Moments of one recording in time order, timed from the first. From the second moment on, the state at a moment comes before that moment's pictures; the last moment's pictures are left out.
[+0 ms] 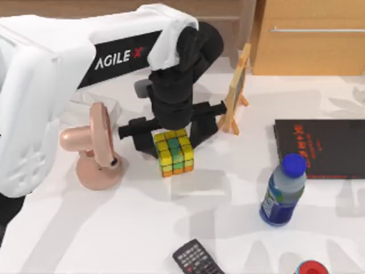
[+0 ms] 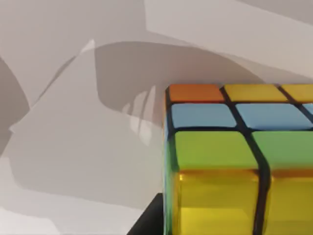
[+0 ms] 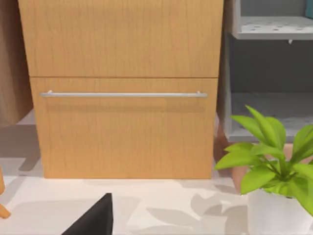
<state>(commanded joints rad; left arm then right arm) -0.63 2.30 1.84 -1.12 0.00 -0.89 0.00 0.00 0.00 0.00 0.00 0.00</state>
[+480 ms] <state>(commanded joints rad) -0.63 2.27 1.92 -1.22 0.00 -0.89 0.00 0.00 0.00 0.00 0.00 0.00</state>
